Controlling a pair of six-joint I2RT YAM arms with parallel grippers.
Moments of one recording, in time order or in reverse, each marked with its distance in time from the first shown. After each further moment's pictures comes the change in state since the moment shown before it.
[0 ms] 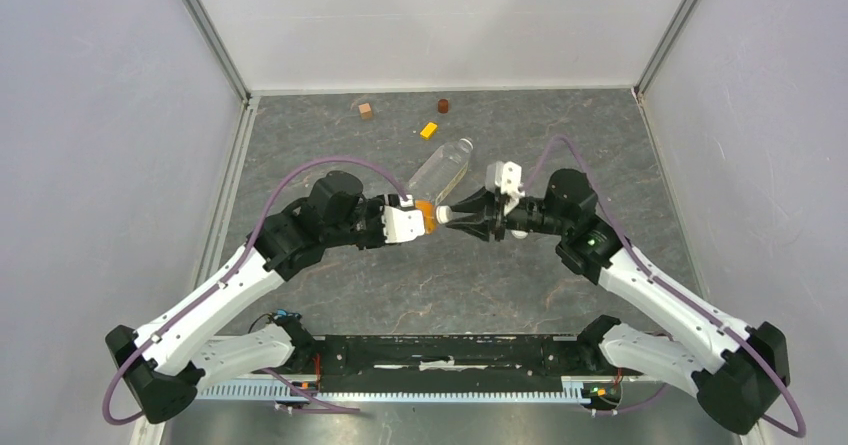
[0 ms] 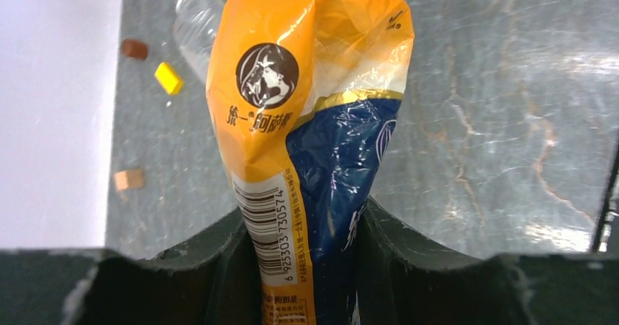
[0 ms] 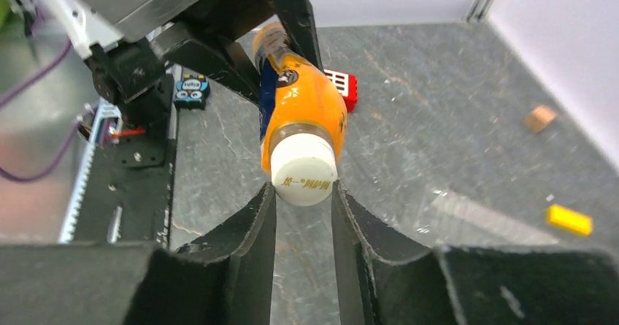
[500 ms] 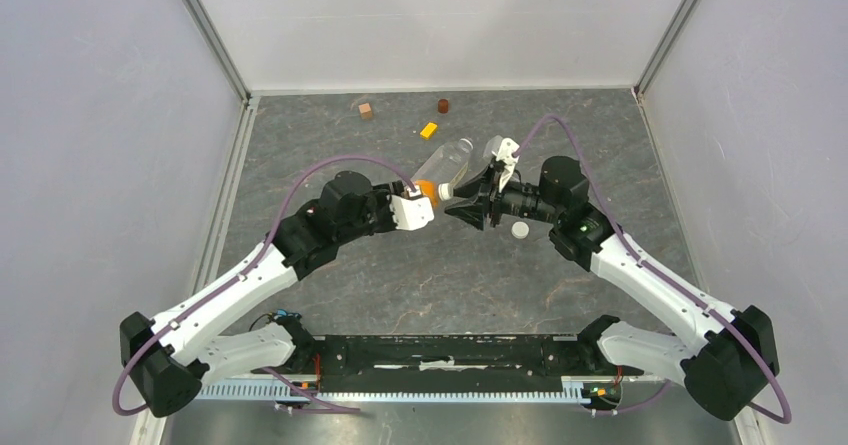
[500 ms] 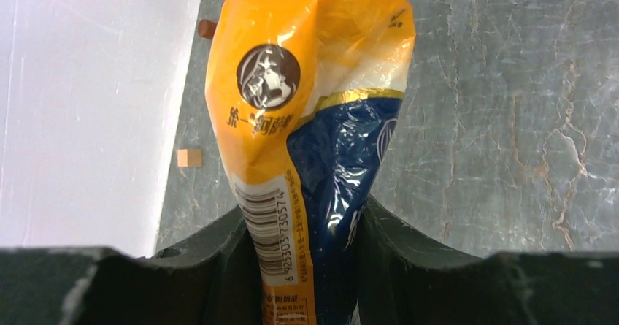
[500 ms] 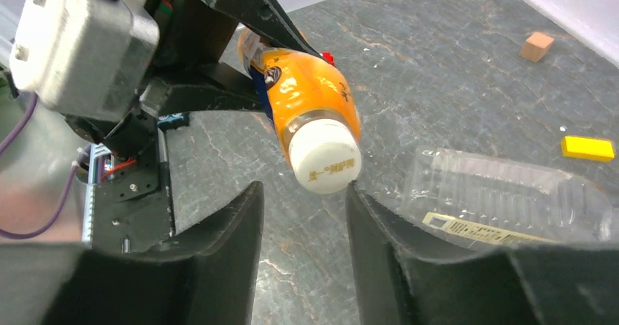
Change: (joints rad) left arm 0.006 0.029 -0.093 0.241 -0.201 0.035; right arm -0.050 0.120 0.057 0.006 0.101 0.246
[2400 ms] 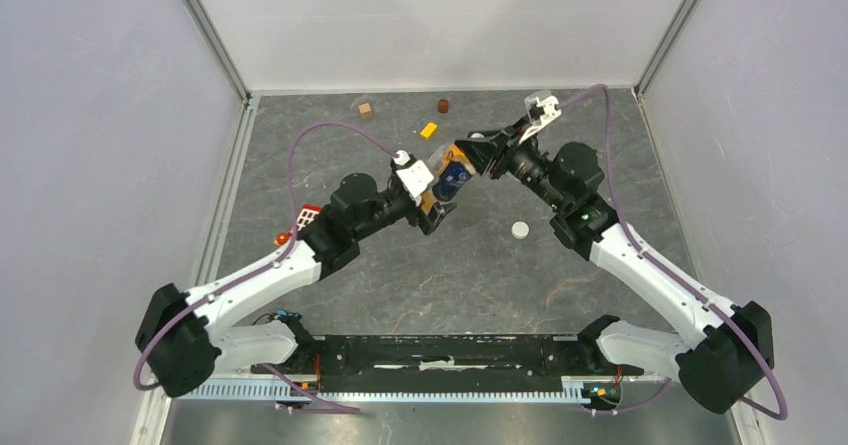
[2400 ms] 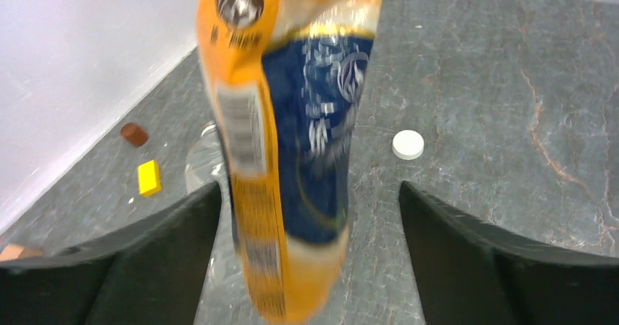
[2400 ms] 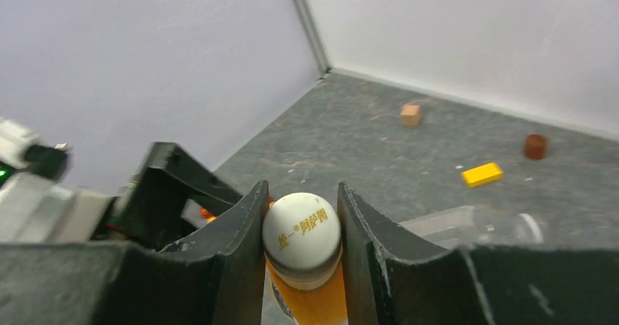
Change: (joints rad) left arm -0.013 0.164 -0.151 0.727 0.159 -0.587; right arm -0.036 0.032 0.066 0.230 0.427 0.338
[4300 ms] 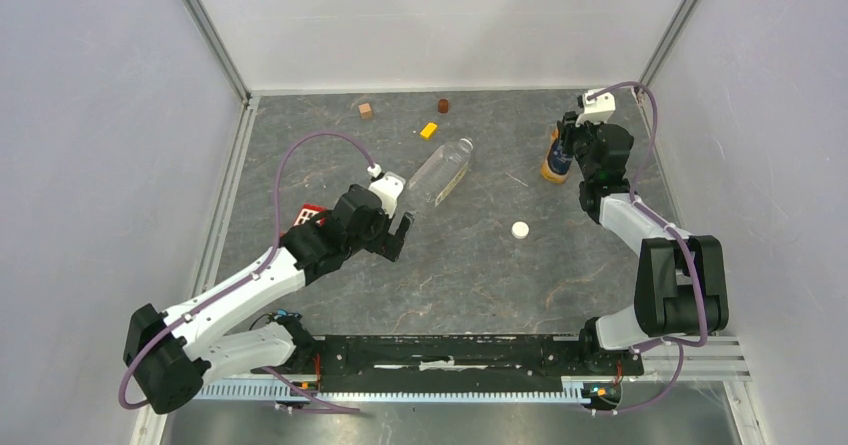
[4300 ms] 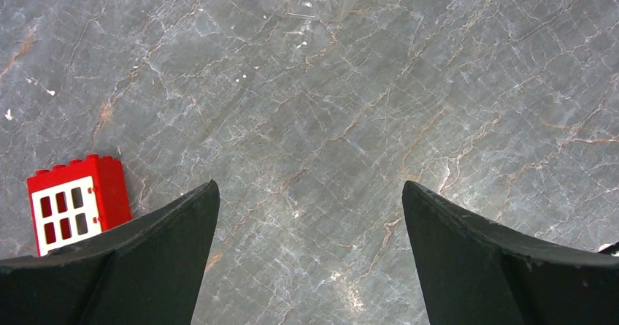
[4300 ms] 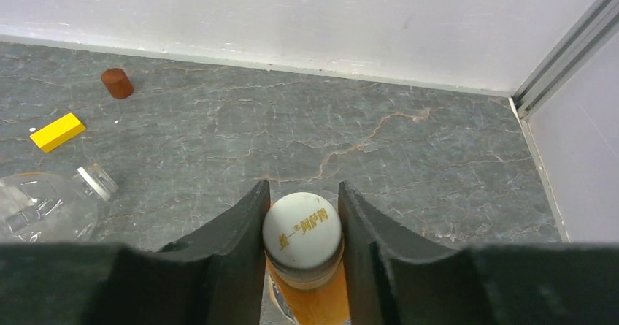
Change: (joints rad) left arm 0.008 -0.138 0.023 -0.769 -0.412 -0.323; right arm -0.542 0.352 -0.072 0.188 0.164 -0.467
